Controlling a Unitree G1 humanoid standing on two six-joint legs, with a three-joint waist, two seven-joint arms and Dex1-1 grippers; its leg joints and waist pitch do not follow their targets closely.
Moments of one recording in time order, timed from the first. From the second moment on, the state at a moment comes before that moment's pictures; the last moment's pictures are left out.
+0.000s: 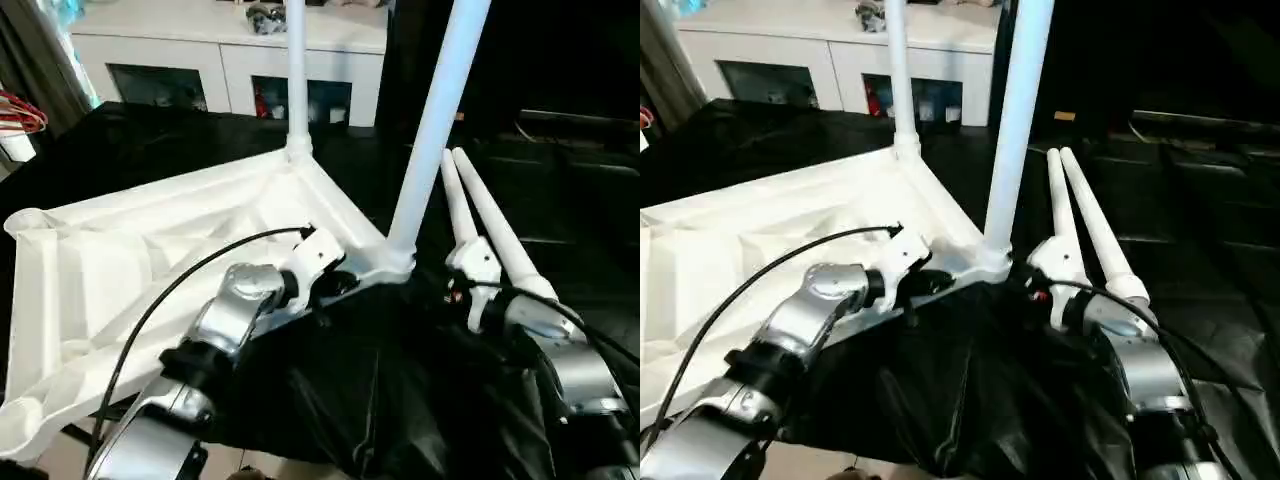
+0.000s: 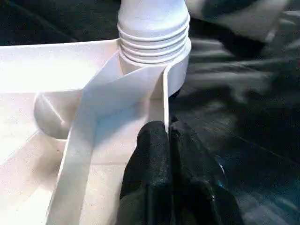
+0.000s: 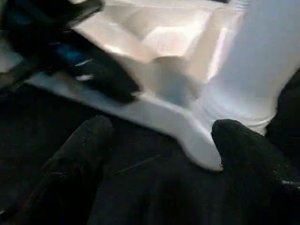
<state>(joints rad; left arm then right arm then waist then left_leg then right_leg) -0.65 0.11 -0.22 0.65 0.07 0.16 -0.78 -0.27 -0.41 0.06 0.21 0.15 0.17 0.86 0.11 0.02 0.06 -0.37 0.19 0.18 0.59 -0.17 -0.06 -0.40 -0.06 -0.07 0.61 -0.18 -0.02</state>
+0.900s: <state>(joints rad) -0.53 0.61 0.12 0.35 0.20 0.47 -0.42 -0.41 -0.22 0.17 0.34 0.01 0.31 0.57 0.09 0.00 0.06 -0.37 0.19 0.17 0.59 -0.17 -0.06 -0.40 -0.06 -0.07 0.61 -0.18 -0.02</state>
